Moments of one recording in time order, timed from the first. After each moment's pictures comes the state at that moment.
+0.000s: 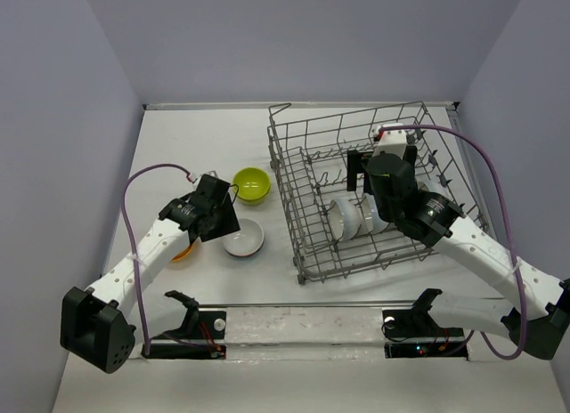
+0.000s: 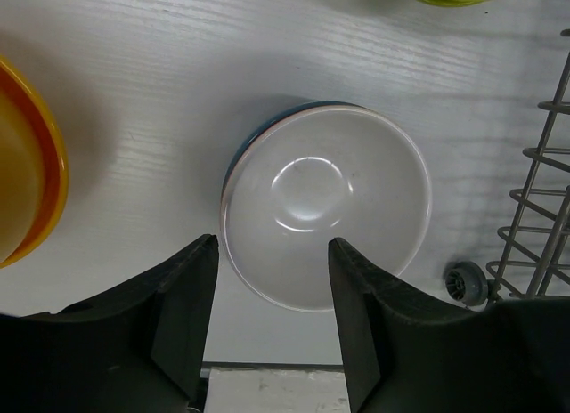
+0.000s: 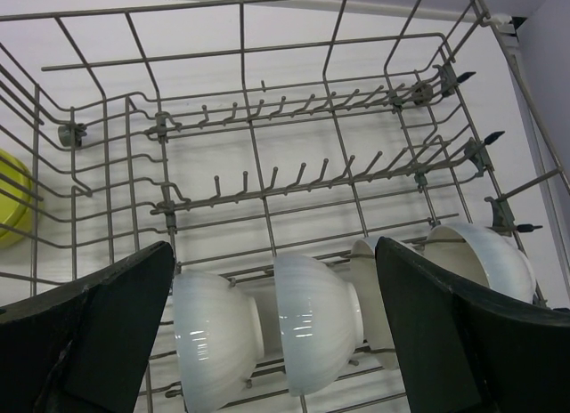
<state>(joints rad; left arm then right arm) -0.47 1.09 0.83 -0.79 -0.17 -0.70 0.80 1.09 1.14 -0.48 0.79 0.23</state>
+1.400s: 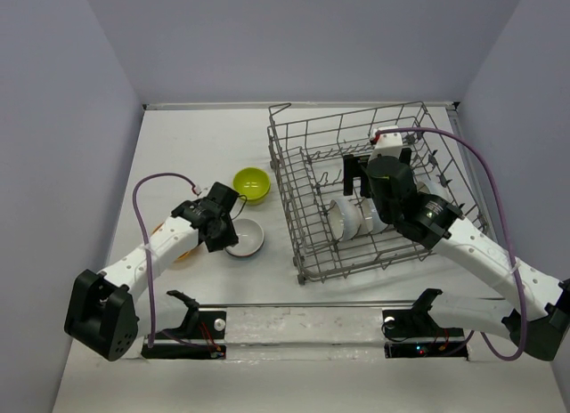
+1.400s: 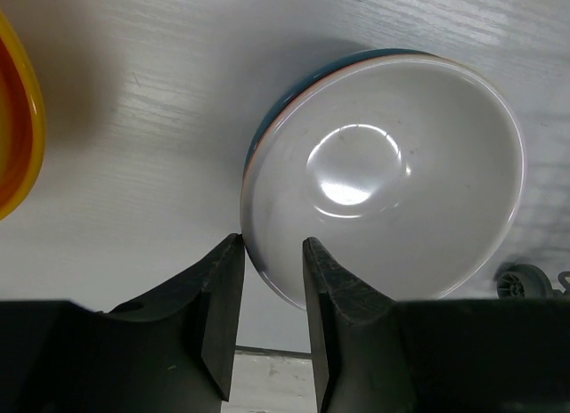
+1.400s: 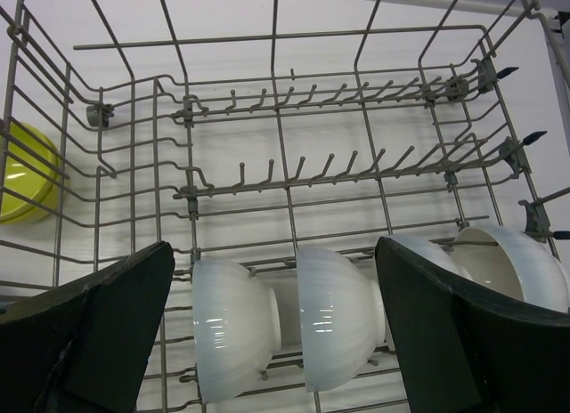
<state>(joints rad) -0.50 1.16 0.76 -0.83 -0.19 -0.79 0.80 1.08 1.11 -0.46 0.71 0.24</state>
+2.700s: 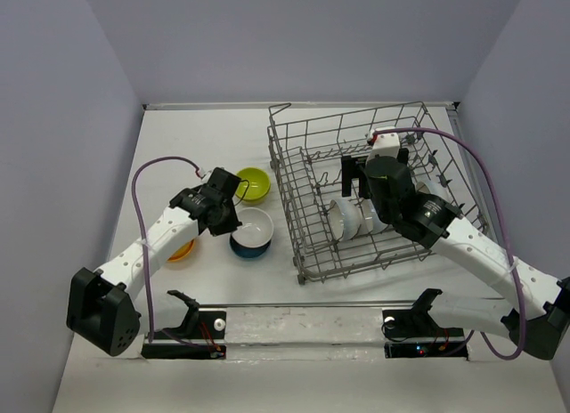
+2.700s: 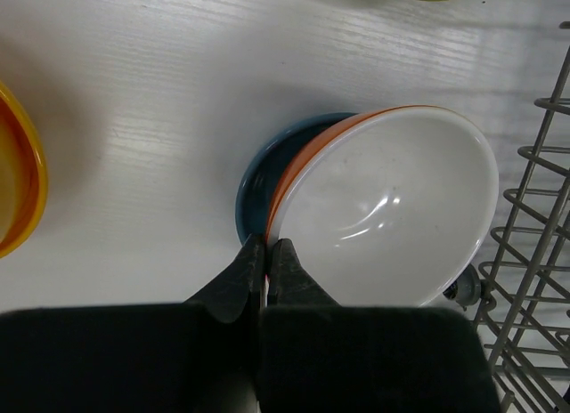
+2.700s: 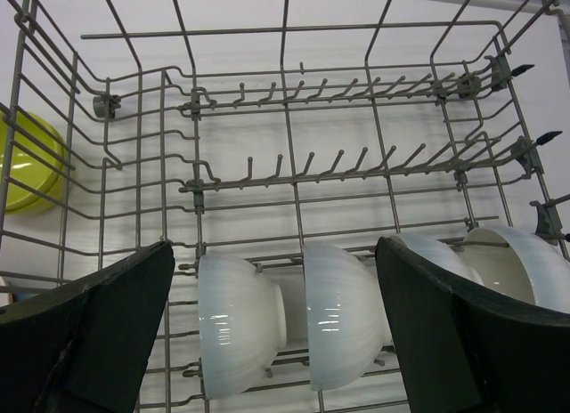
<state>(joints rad) -0.52 1.19 0.91 -0.84 -0.19 -0.73 0.80 1.09 1.11 -0.46 0.69 0.24</state>
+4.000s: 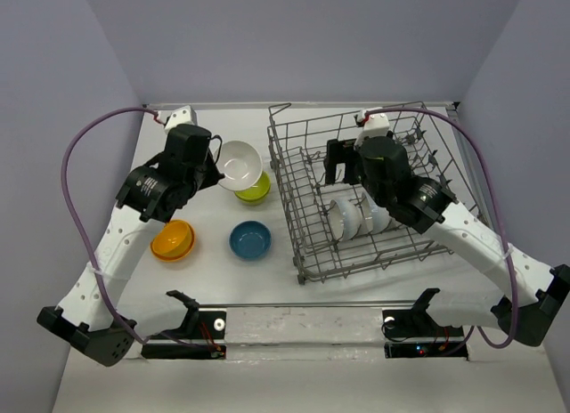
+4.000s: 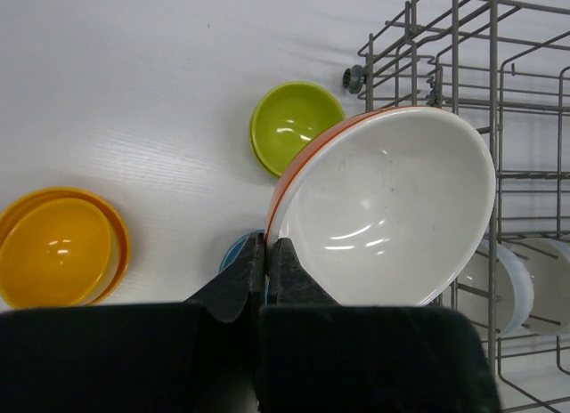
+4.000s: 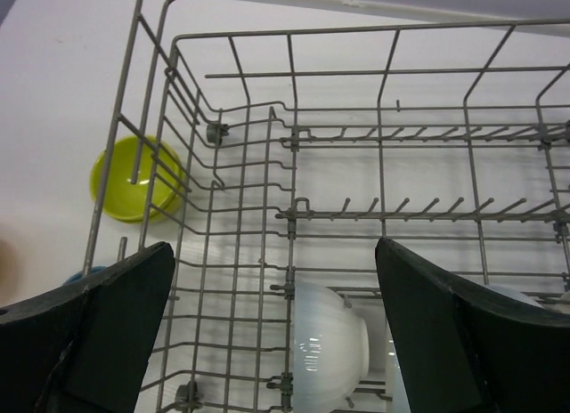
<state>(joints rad) -0.52 1.12 1.45 -1.02 -0.39 -0.66 0.80 1.19 1.28 -0.46 0.52 0.28</state>
